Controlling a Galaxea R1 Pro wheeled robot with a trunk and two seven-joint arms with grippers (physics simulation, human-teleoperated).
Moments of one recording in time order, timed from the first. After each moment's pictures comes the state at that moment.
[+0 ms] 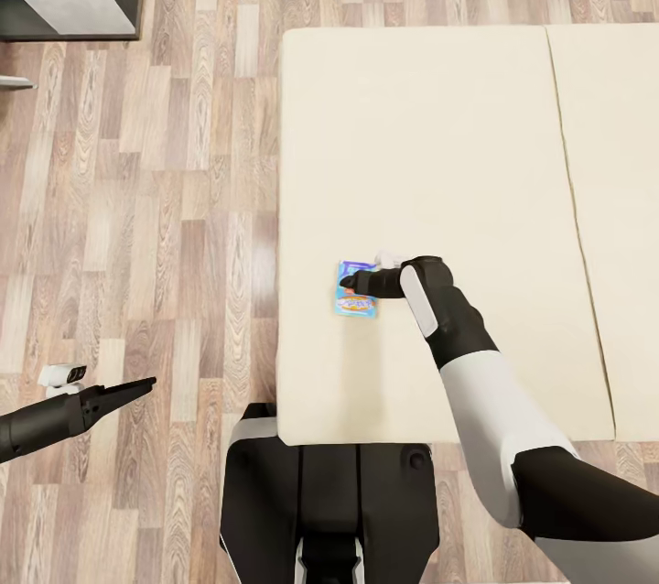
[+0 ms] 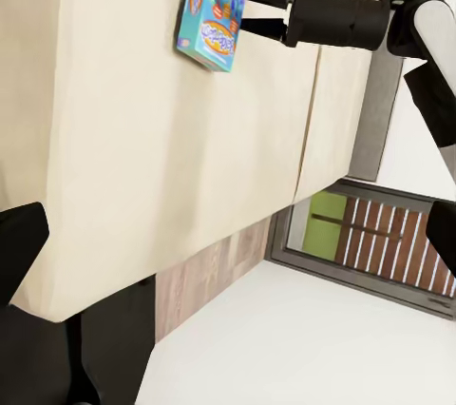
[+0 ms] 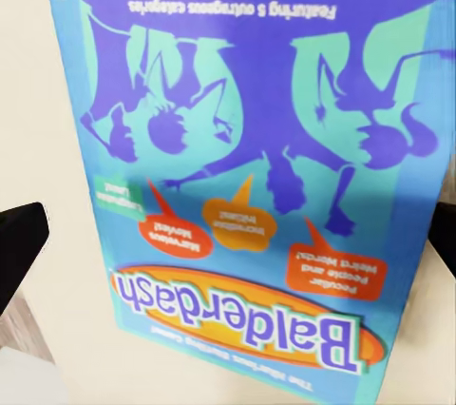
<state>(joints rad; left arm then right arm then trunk) -0.34 0.32 0.54 -1.49 0.10 0.95 -1.57 -1.09 0.16 0.06 -0.92 -0.26 0.94 0.02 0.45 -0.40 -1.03</state>
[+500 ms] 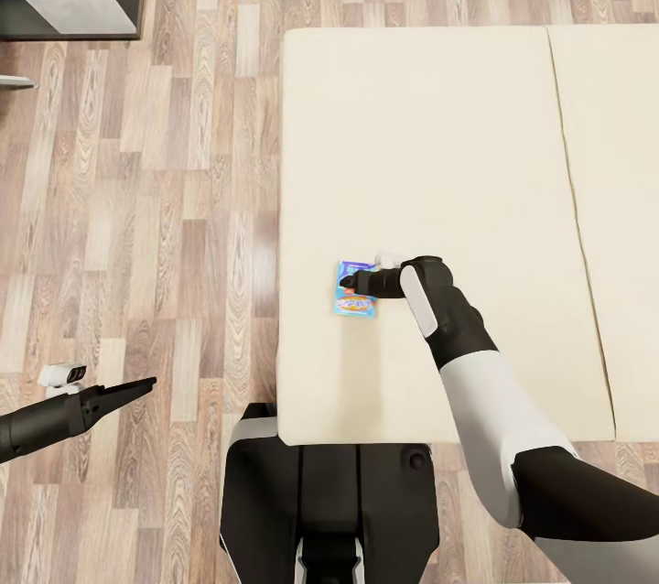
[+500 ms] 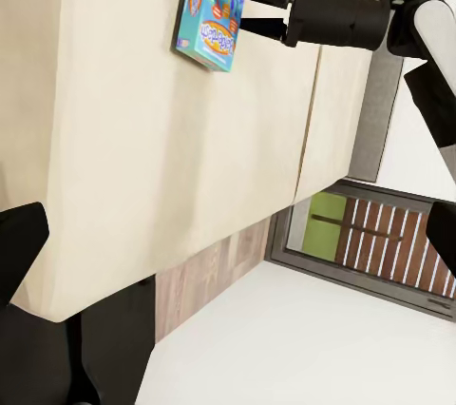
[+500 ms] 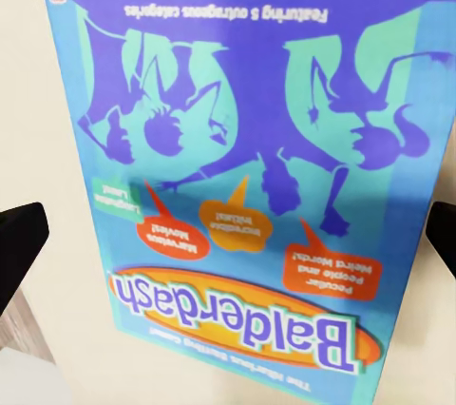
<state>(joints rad) -0.34 0.32 0.54 -1.49 0.10 0.95 -1.57 -1.09 0.16 0.06 -0.92 -0.26 0.94 0.02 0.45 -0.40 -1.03</state>
